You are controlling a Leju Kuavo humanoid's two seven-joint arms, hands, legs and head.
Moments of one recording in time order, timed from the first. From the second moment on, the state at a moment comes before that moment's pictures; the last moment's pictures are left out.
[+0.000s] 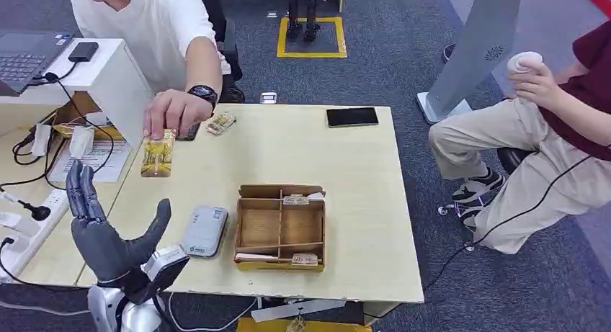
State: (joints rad) left arm 0.00 -0.29 0.06 -1.68 -0.95 0.70 -0.62; right arm -0.14 0.33 -1.56 -0.51 0.65 -0.69 -0.51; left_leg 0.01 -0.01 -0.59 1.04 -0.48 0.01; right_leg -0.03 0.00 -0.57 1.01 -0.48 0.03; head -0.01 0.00
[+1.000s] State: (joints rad) left arm -0.26 -0.31 0.16 -1.58 -1.16 0.70 -0.53; right arm -0.14 0.29 -1.49 -0.42 0.73 -0.67 -0.52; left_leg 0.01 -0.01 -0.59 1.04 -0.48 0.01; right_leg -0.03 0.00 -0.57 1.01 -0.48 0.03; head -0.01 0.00
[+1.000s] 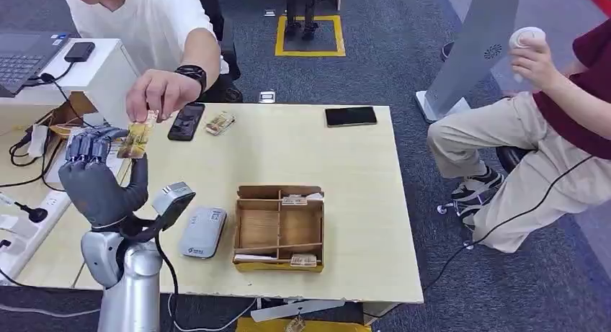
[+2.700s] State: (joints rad) left arm -0.25 -0.31 0.13 -1.58 -1.34 0.70 -0.51; right arm -0.11 0.30 -1.41 -0.42 0.62 -0.69 -0.48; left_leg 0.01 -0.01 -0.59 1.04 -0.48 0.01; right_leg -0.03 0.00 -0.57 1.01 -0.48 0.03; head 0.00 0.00
